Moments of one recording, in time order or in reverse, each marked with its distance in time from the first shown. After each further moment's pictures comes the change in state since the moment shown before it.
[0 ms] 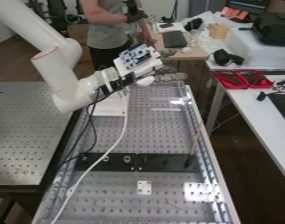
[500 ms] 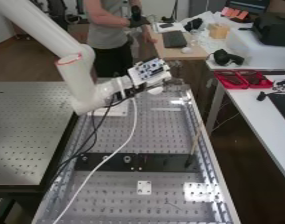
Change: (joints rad) arm 0.055 -0.113 0.098 -0.088 0.029 0.018
